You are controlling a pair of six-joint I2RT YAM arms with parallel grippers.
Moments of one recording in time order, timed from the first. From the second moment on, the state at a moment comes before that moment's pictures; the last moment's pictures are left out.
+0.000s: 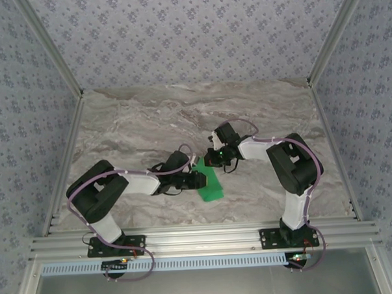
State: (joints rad) left arm -0.84 1.69 0.64 0.26 0.37 -0.78; right arm 0.55 1.87 1.00 -0.21 -0.46 0.52
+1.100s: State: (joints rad) left arm -1.02 1.63 0.57 0.30 0.26 -0.83; right arm 0.55 1.87 1.00 -0.21 -0.46 0.53
